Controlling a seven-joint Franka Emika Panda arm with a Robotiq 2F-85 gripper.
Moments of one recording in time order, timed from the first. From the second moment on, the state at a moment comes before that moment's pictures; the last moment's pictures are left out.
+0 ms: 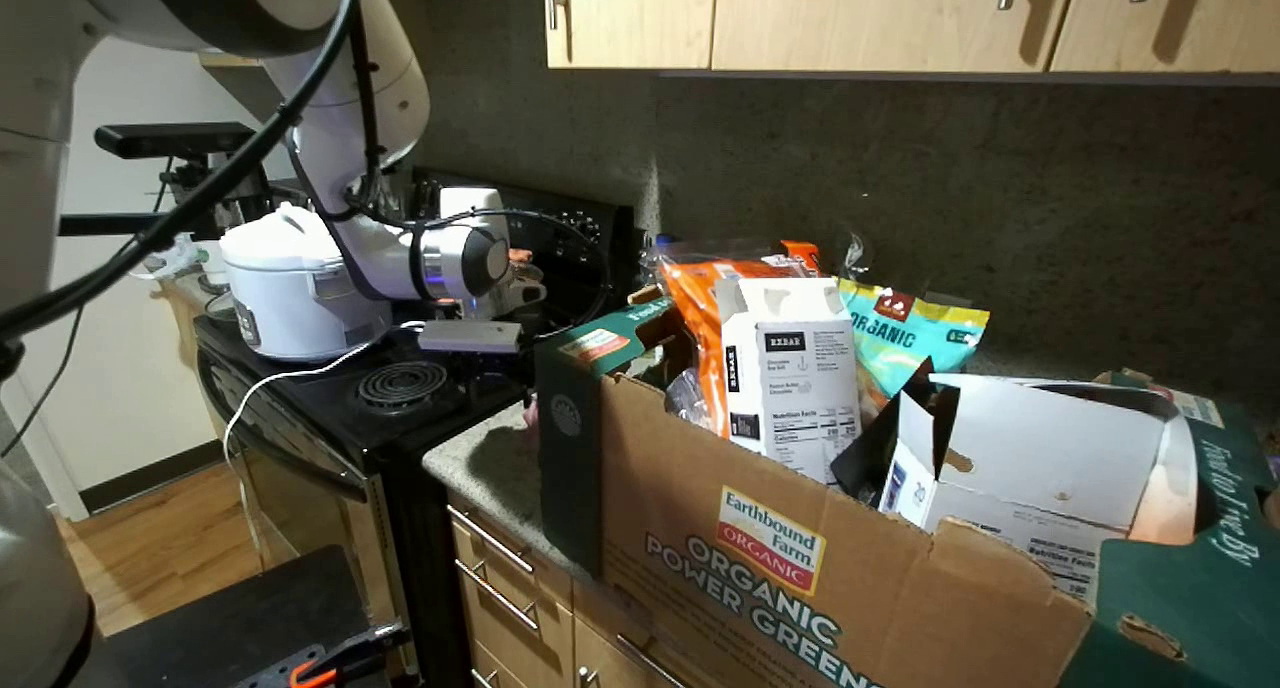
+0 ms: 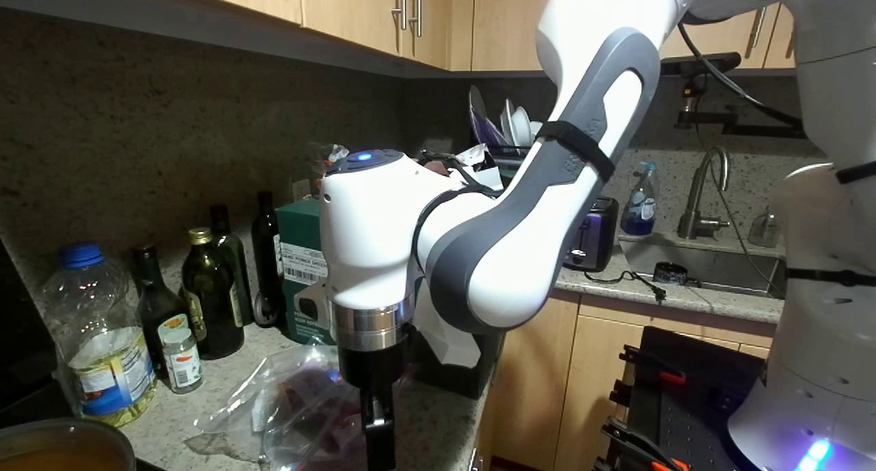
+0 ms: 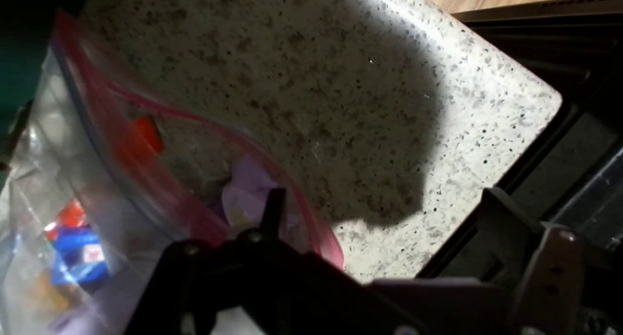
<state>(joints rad) 0.37 0.38 0.25 -2.18 -0.26 2.56 0.01</state>
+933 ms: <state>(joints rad) 0.34 0.35 0.30 -2.21 -0.21 2.56 -0.18</state>
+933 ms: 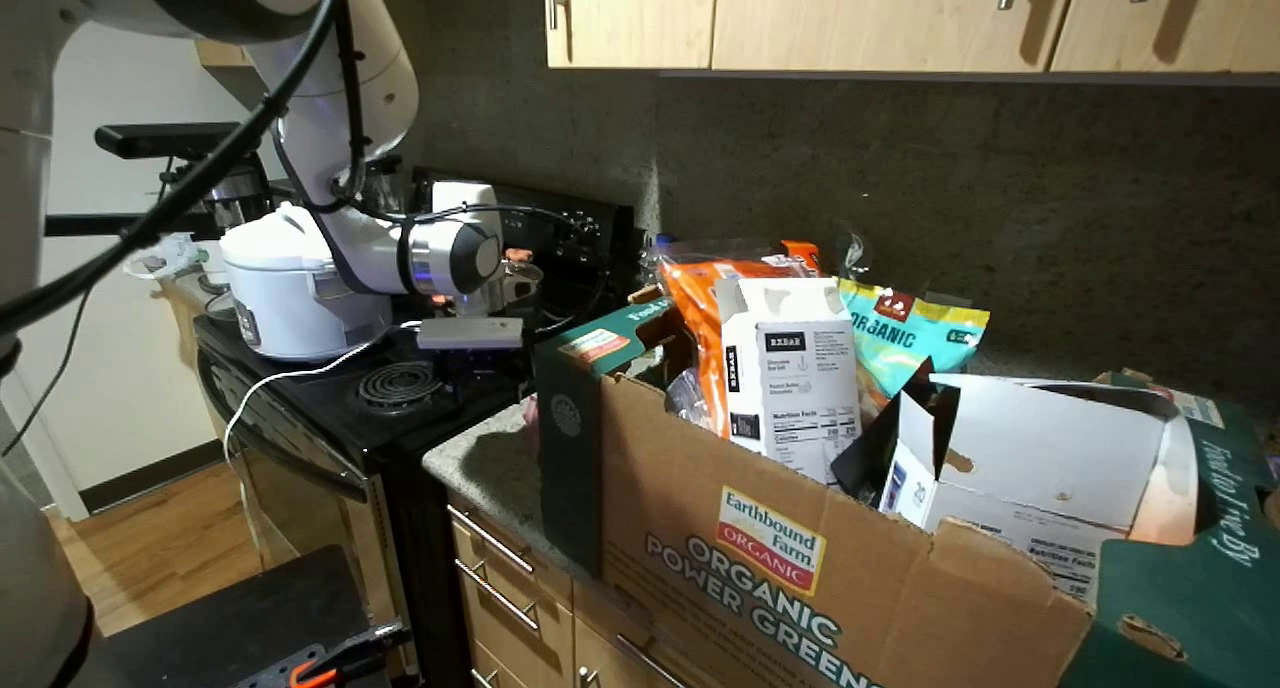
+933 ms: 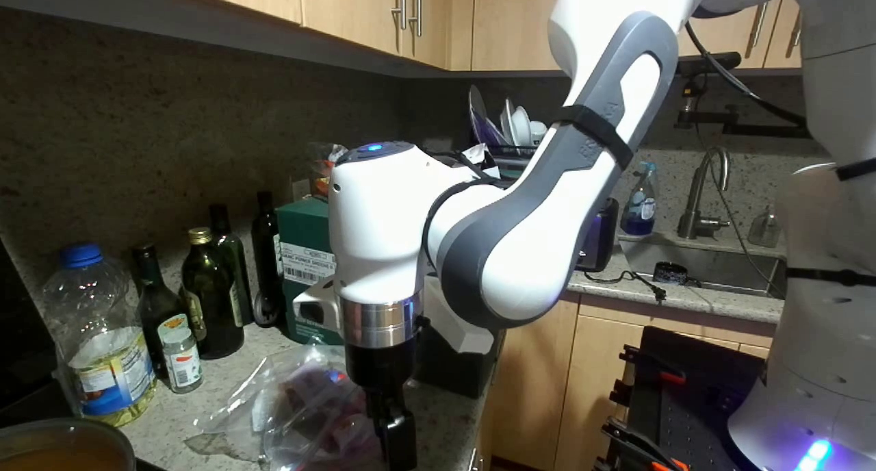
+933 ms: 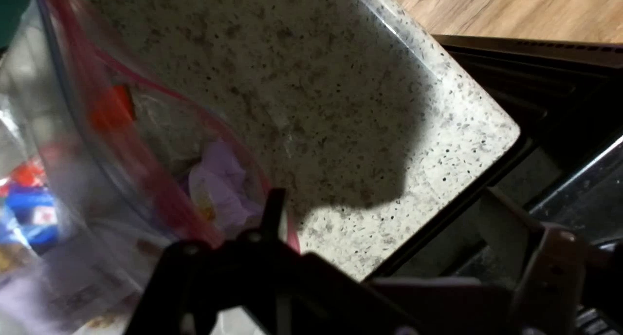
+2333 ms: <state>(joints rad) 0.32 0.36 0.21 -2.19 -0.53 2.54 -0.34</state>
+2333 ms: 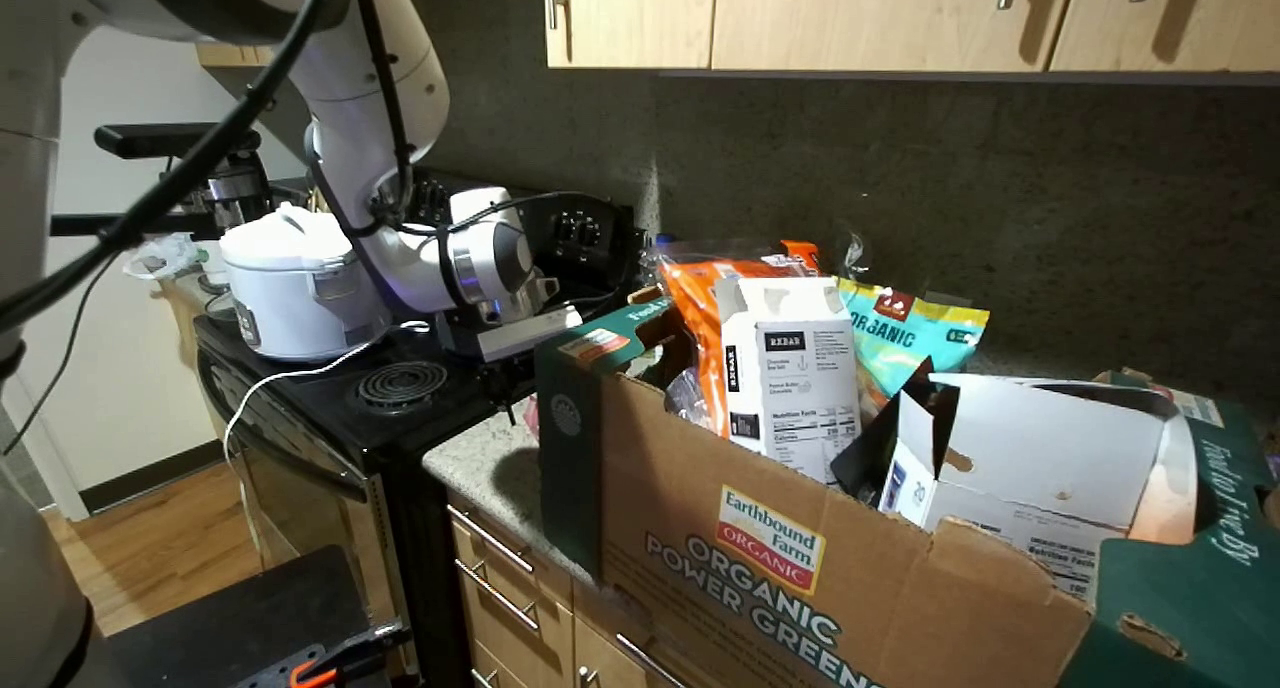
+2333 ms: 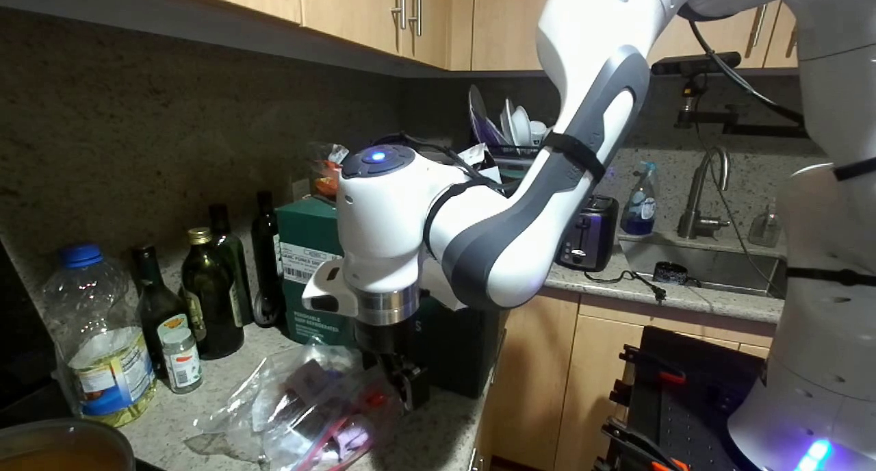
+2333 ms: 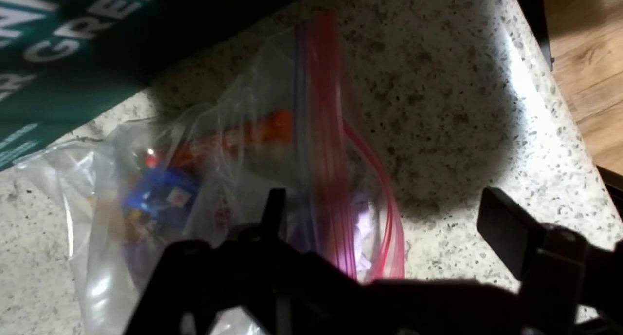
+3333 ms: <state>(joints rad) 0.36 0.54 0.18 -2.06 -0.81 2.55 -0.18</state>
